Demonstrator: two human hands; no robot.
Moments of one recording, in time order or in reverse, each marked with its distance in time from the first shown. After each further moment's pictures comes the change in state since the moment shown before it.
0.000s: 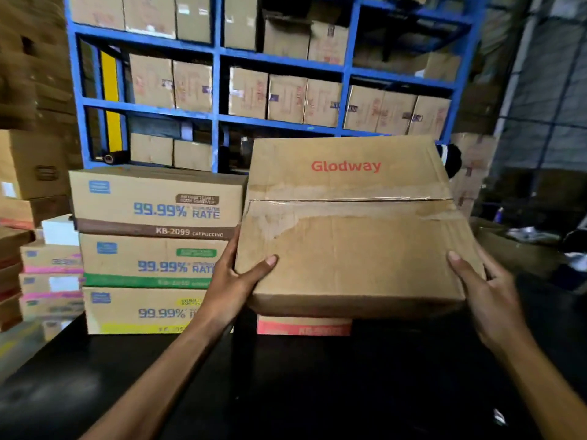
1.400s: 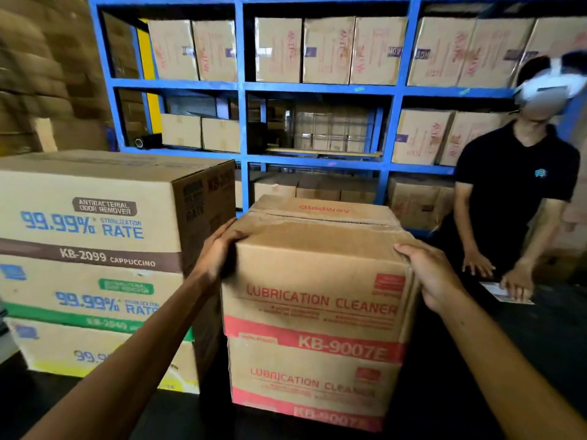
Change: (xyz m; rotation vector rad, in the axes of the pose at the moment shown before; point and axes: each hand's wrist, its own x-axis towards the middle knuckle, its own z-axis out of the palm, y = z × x) left_hand 0.319 -0.215 0.043 0.161 0.288 -0.319; right_hand 0.341 0.264 0.138 0.006 -0.223 0.488
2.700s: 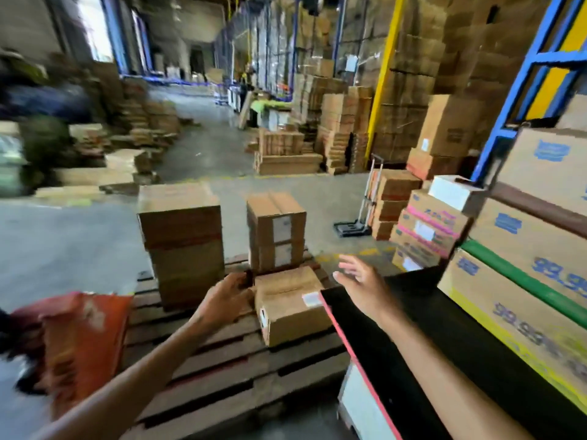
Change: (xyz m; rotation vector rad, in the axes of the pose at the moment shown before) left_hand -0.534 -0.039 -0.600 0.620 0.871 -0.341; right_hand -0.552 0.088 0.555 -0.283 -1.370 -0.449
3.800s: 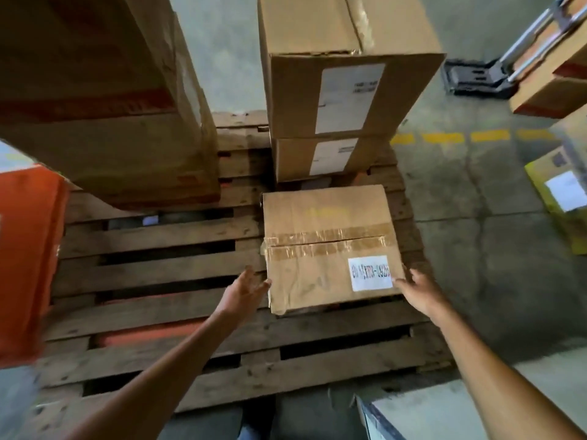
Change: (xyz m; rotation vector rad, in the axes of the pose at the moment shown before) left_hand 0.443 -0.391 0.228 -0.215 -0.116 -0.881; right_hand 0.485 0.458 0.222 -0.380 -0.422 0.817
